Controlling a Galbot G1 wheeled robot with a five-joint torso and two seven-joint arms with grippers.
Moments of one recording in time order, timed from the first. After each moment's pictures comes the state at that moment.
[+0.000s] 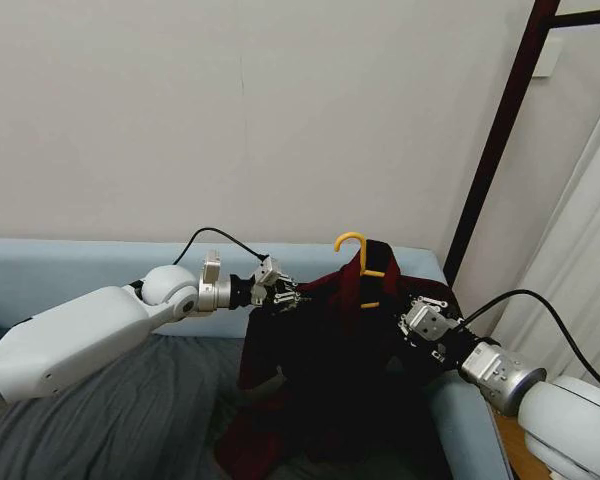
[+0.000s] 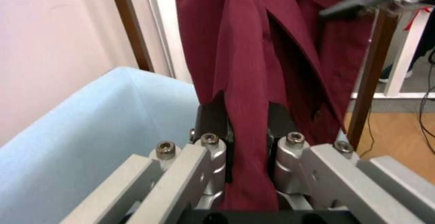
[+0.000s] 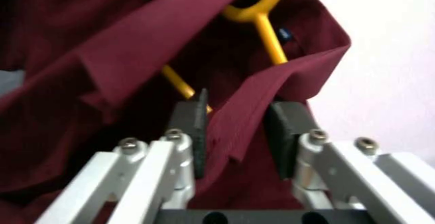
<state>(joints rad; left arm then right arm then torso) -0.11 -0.71 0.80 -1.46 -1.10 -0.08 0.74 -0.83 0.34 0.01 2.35 0.42 -0.45 0.16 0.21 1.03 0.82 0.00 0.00</state>
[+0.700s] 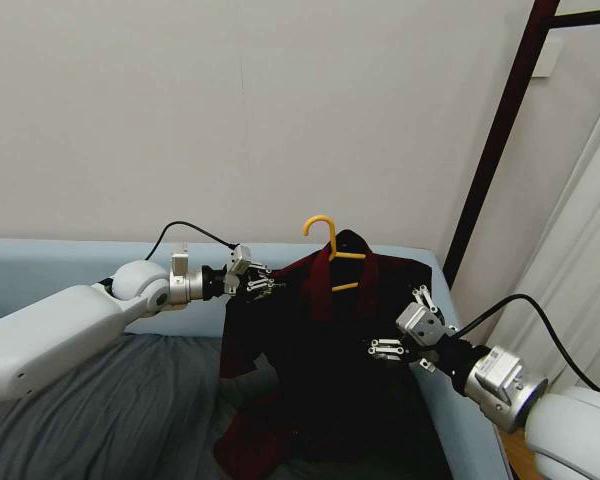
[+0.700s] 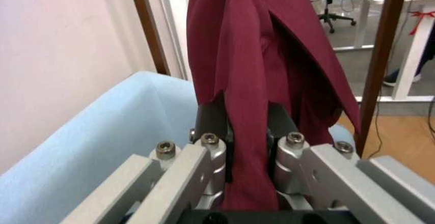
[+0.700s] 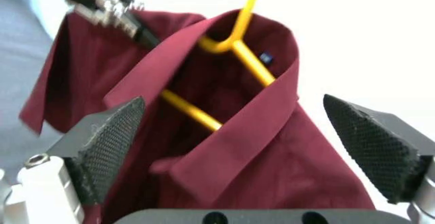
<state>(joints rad) -0.10 -0.61 0.75 -1.45 -1.13 -0.12 0.84 -0.84 0.34 0.10 2.37 0.71 -0.28 0.17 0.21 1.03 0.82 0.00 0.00</state>
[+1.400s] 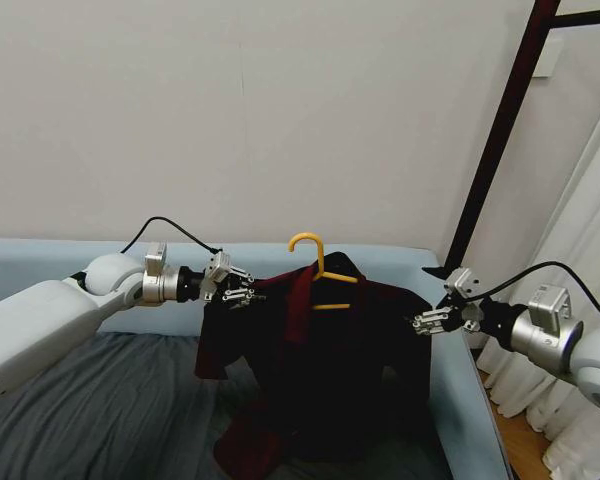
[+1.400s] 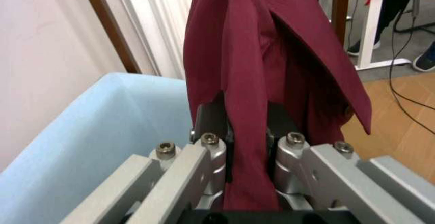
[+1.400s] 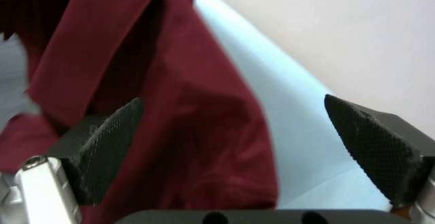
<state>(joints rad) -0.09 -0.59 0.71 -1.44 -1.05 -0.16 1.00 -0.80 0.12 0.13 2.13 0.96 -0.26 -0.19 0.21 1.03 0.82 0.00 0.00</state>
